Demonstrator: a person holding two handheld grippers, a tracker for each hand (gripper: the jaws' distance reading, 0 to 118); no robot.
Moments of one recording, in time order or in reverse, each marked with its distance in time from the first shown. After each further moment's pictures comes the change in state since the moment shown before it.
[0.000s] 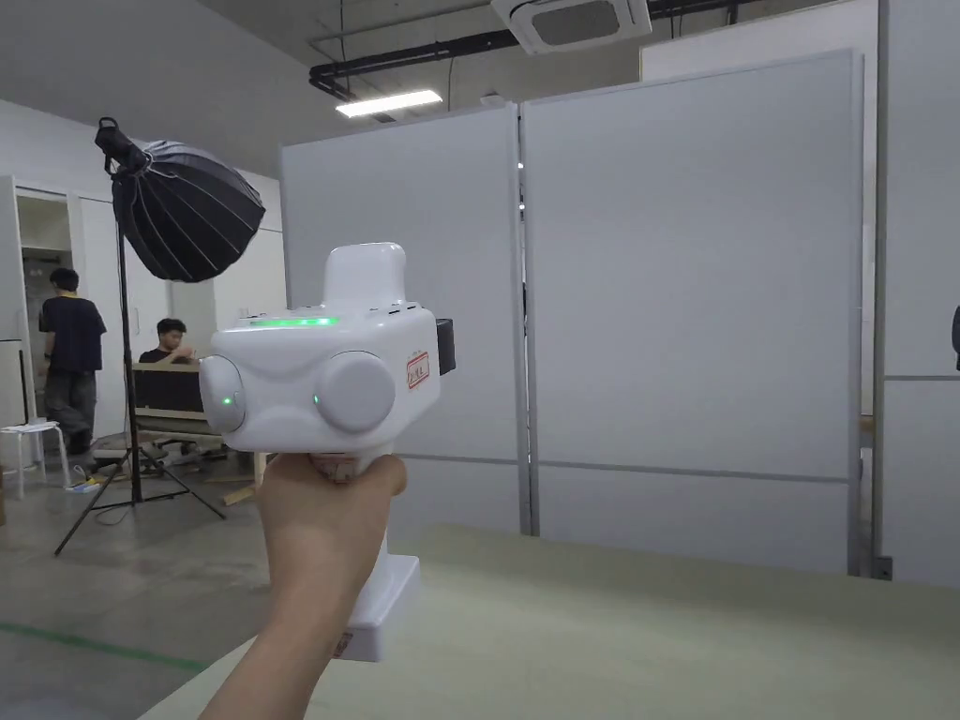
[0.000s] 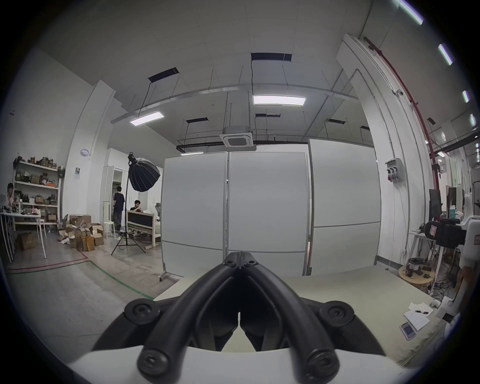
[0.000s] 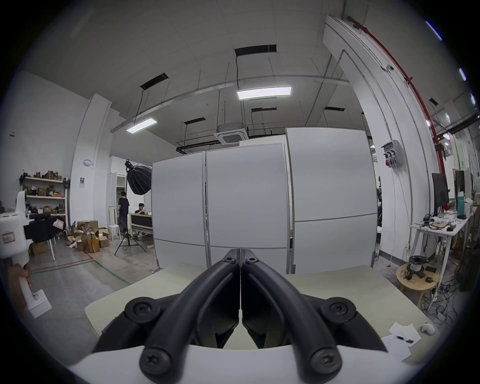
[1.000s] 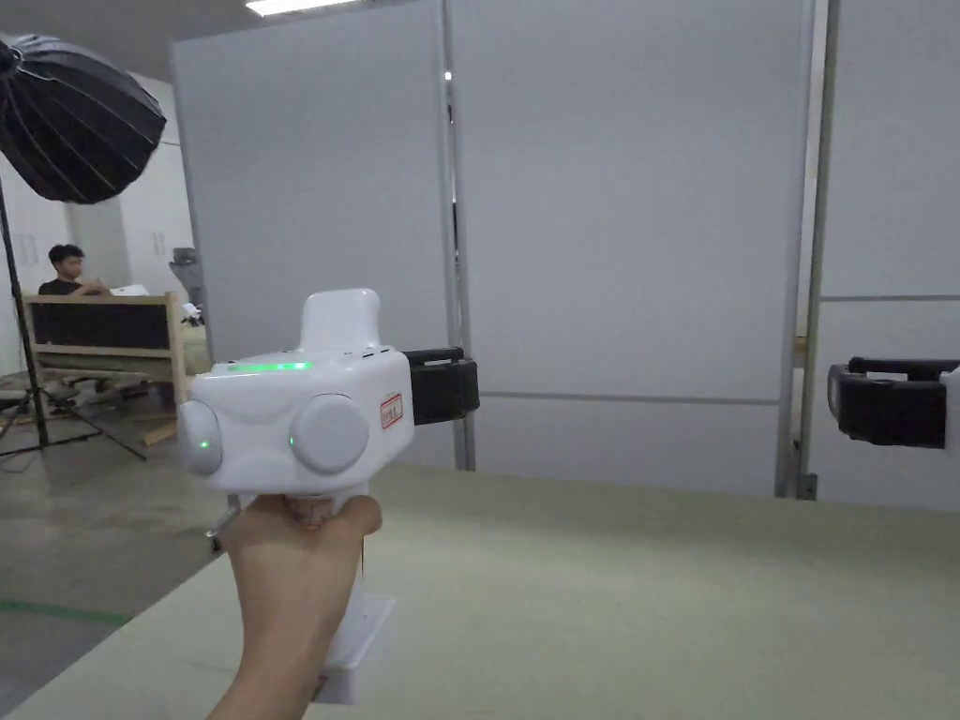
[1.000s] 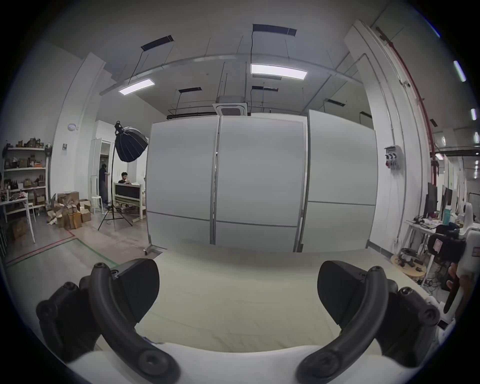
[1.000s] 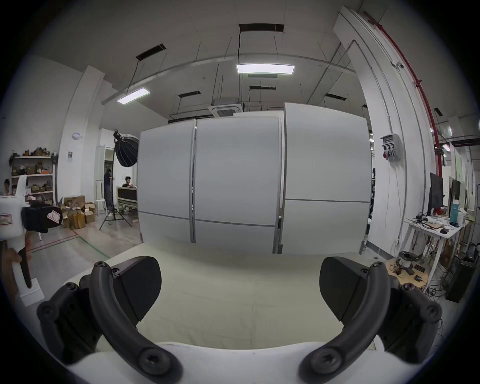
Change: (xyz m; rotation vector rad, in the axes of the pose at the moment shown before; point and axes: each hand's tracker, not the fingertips) left arm 0.027 -0.095 -0.139 -0.185 -0.048 0.026; right arm 0.014 -0.089 -0.113 -0.154 -0.076 0.059
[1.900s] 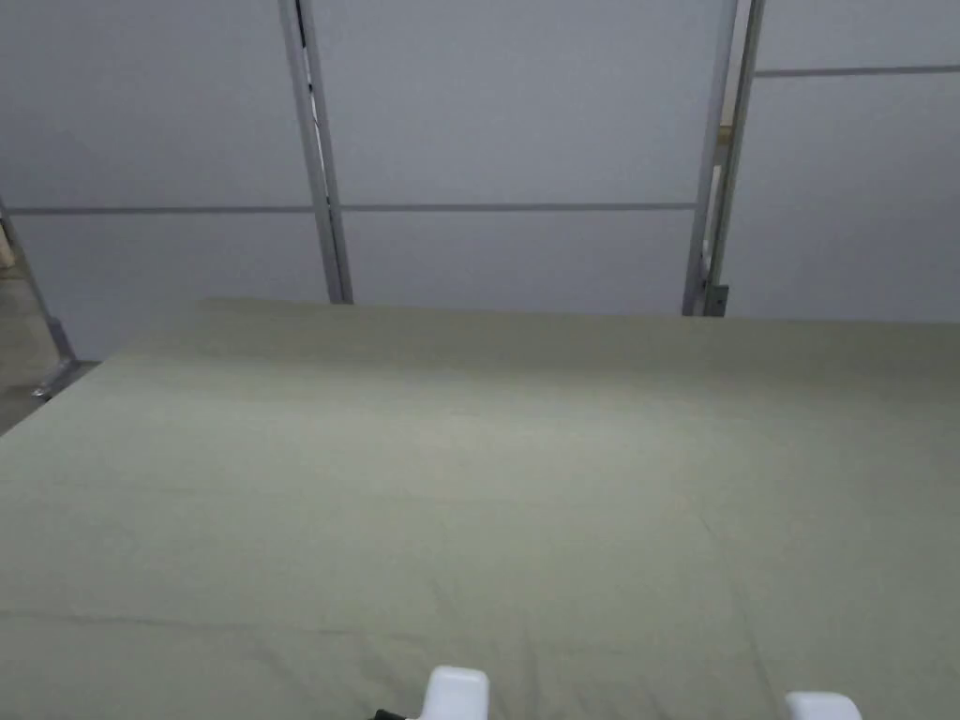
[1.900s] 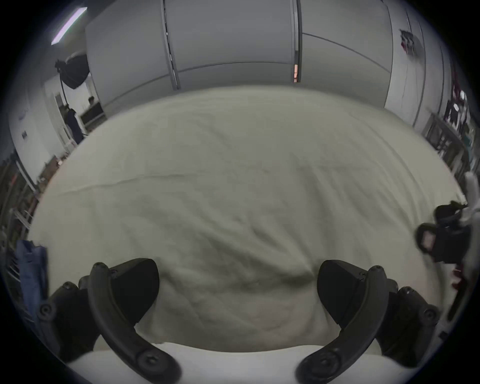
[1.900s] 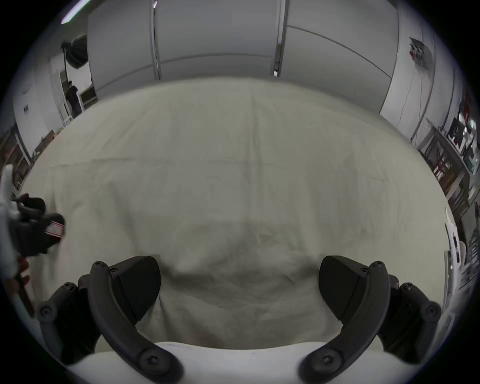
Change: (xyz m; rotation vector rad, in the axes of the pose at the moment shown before) left arm 0.143 -0.447 -0.213 -0.750 -0.011 -0.192; right arm 0.029 -0.430 -0.184 -0.816 -0.043 -0.055
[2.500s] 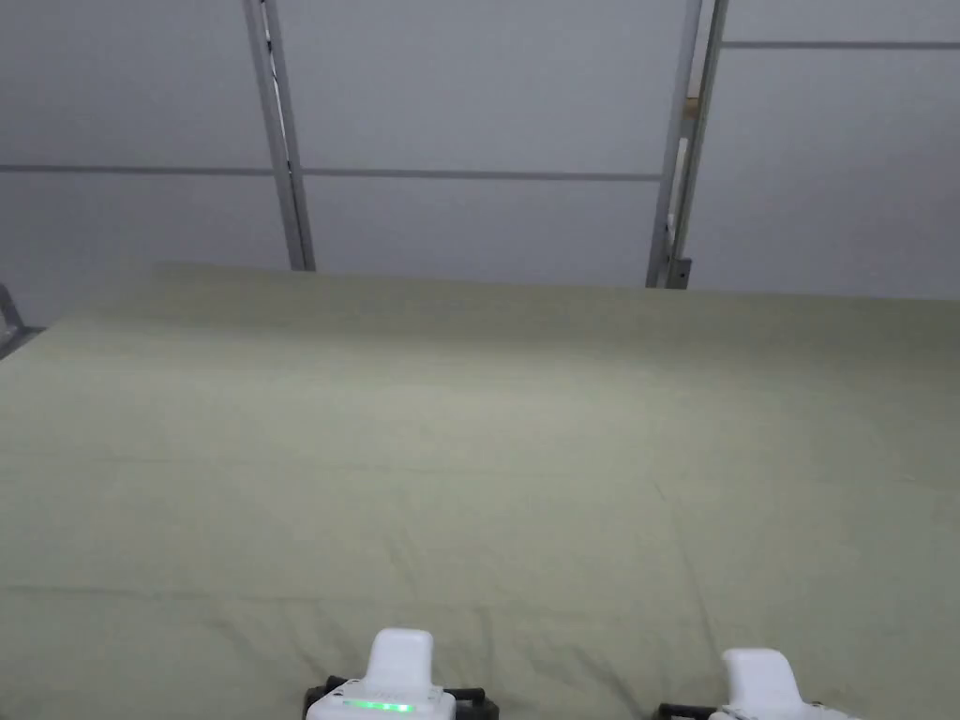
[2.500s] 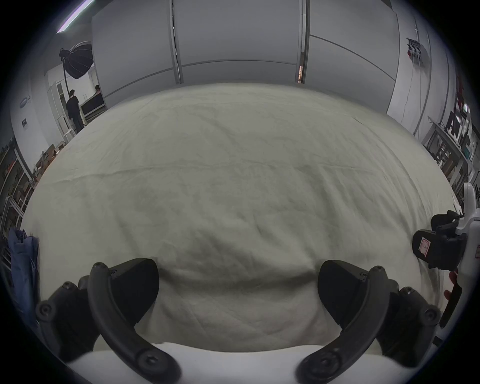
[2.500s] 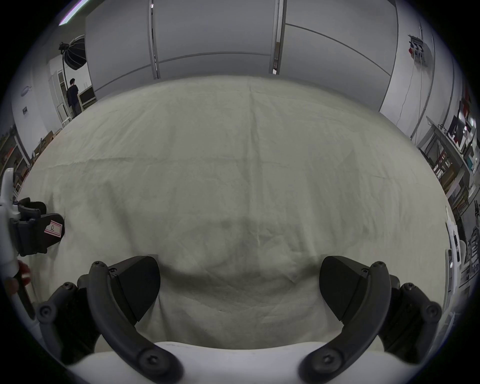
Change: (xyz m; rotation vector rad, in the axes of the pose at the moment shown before) left arm -0.015 -0.003 0.008 -0.055 -0.068 0.048; right arm -0.005 0.015 0.005 -0.034 -0.029 0.013
